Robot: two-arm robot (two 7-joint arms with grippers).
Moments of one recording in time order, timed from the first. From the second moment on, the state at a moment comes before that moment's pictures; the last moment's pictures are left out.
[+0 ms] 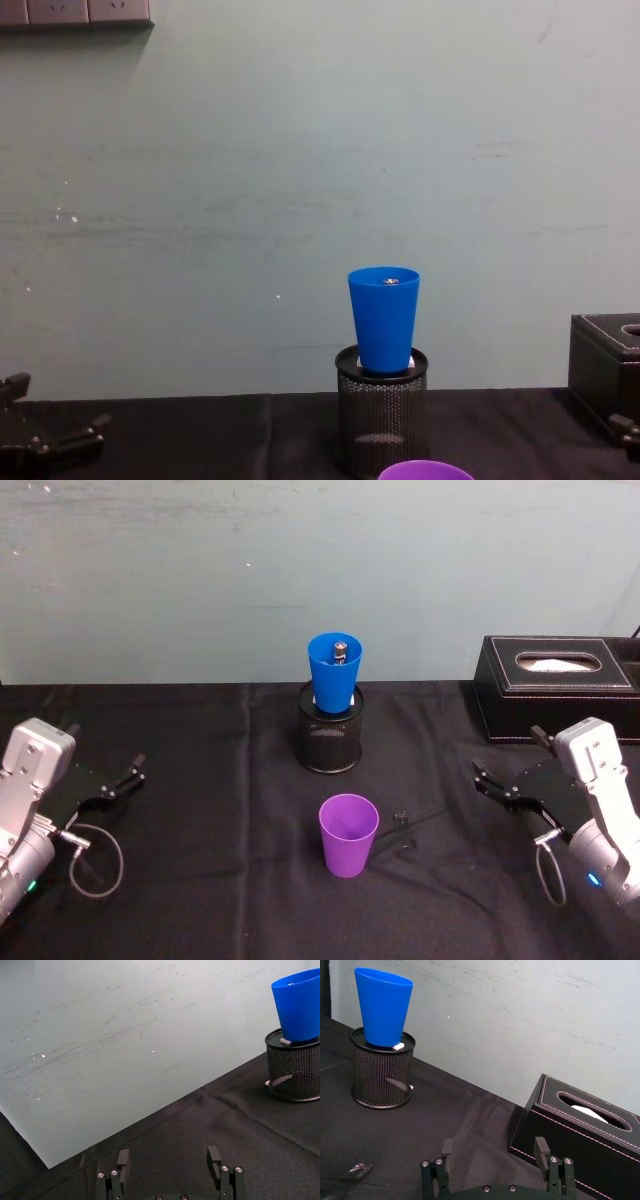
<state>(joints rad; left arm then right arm) -0.20 0.60 0.45 -1.41 -0.25 -0.12 0.03 0.20 0.60 -0.45 -1.41 0.25 -0.12 -0.03</state>
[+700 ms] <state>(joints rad) -0.20 0.60 0.45 -1.41 -0.25 -0.12 0.03 0.20 0.60 -0.45 -1.41 0.25 -0.12 -0.03</state>
